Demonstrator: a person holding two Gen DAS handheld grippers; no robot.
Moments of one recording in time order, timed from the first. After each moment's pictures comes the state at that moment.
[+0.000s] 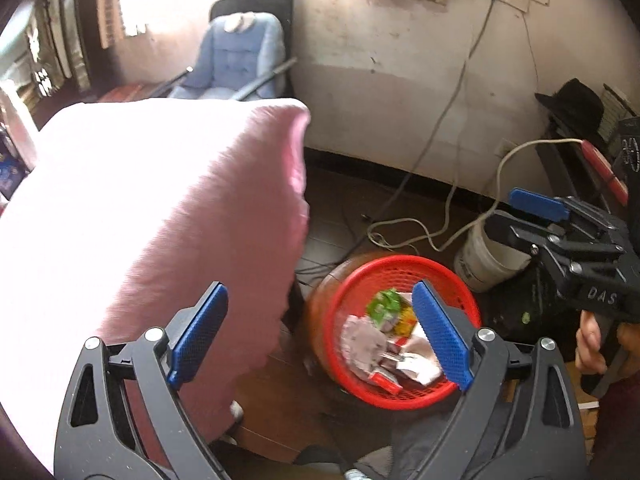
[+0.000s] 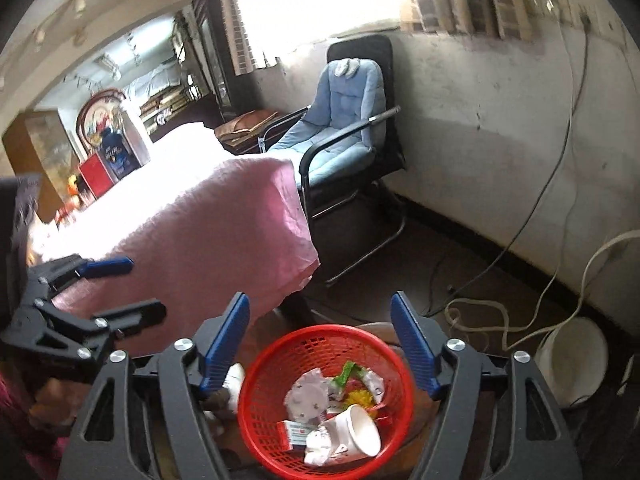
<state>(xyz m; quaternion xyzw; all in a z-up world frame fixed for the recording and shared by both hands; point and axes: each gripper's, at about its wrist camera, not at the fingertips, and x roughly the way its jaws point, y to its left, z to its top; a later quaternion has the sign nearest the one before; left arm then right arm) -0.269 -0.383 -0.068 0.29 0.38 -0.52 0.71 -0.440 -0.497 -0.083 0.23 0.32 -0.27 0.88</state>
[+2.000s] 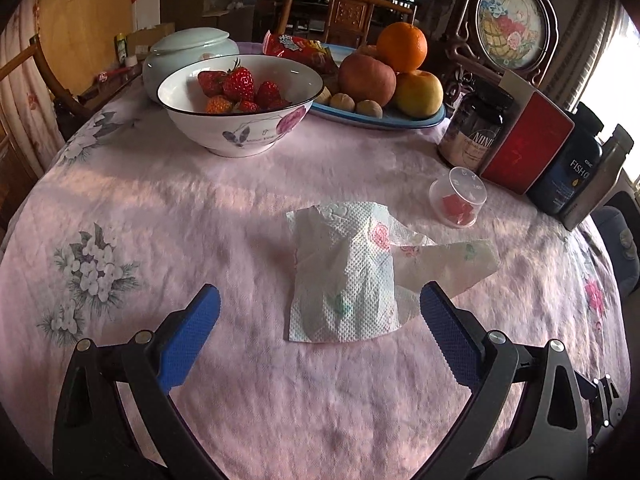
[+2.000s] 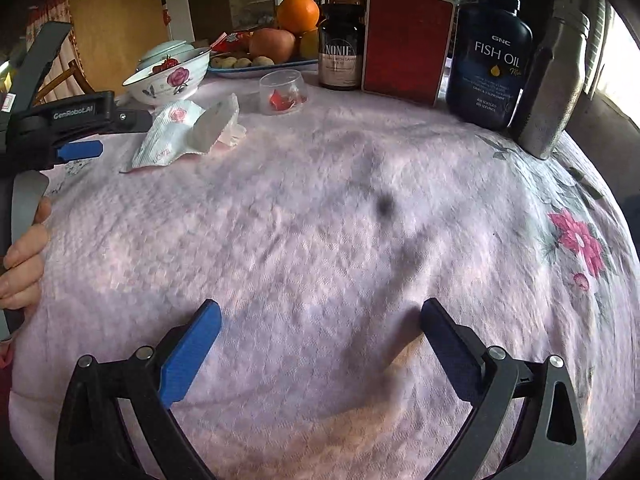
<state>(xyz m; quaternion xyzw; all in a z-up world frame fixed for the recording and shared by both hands) 0.231 0.048 -0.015 -0.03 0.46 -0.04 0.89 0.124 -0.186 -0.065 0.00 0.47 0.06 0.88</state>
